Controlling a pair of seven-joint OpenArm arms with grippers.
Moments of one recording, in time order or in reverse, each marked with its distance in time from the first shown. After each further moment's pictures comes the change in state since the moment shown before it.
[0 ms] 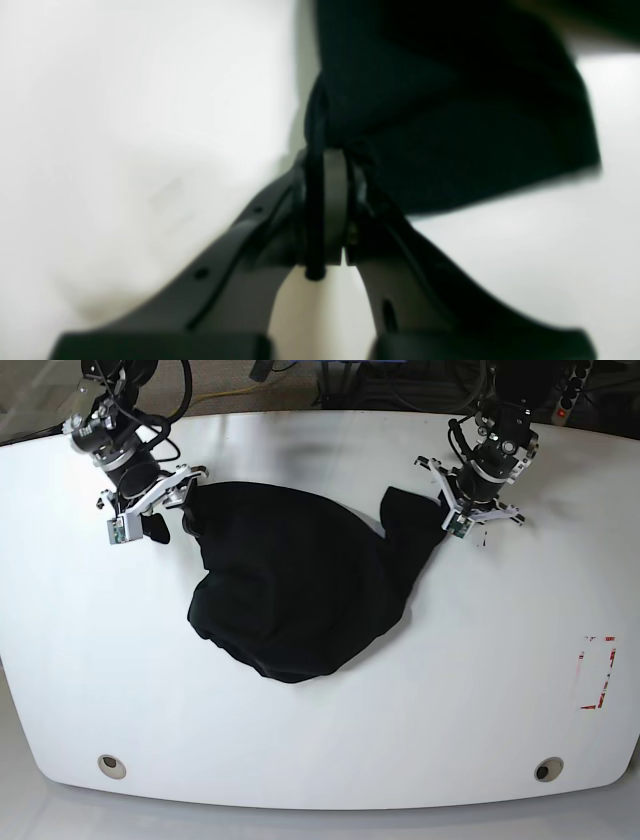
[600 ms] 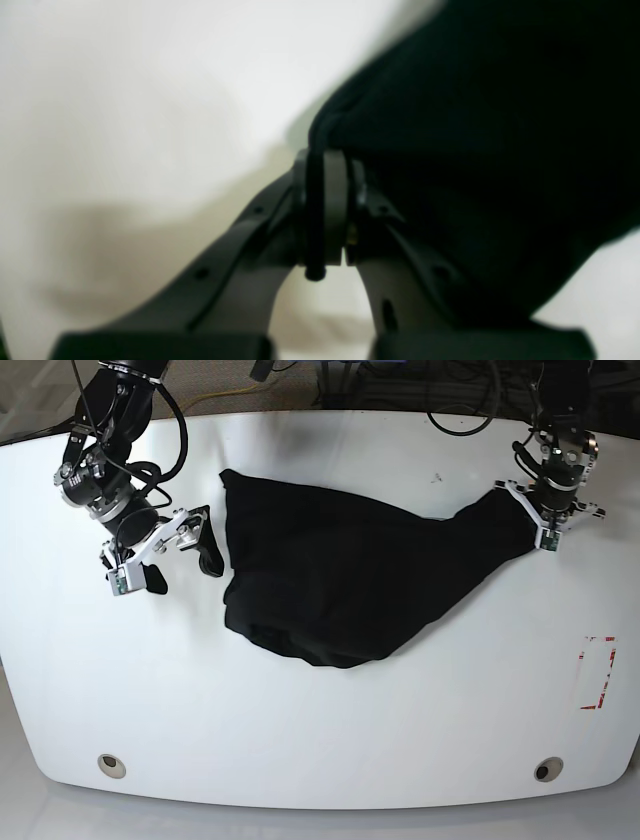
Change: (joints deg) left arm -4.0 0.2 -21.7 -4.7 0.4 -0.8 1.2; right arm 12.5 1.2 -0.2 -5.7 4.3 5.0 -7.0
